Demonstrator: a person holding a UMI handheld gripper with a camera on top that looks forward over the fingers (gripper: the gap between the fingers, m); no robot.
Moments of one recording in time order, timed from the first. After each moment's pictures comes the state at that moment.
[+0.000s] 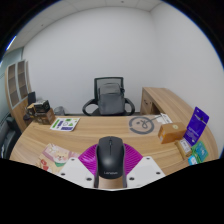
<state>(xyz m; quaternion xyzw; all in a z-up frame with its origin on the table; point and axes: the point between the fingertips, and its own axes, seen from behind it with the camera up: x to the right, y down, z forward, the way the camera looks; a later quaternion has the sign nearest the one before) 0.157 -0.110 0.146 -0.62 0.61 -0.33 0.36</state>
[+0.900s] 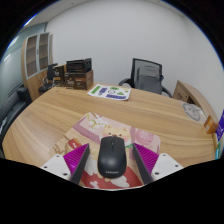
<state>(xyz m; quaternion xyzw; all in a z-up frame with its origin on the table) 0.133 0.135 -0.006 -0.73 0.53 -0.26 0.33</state>
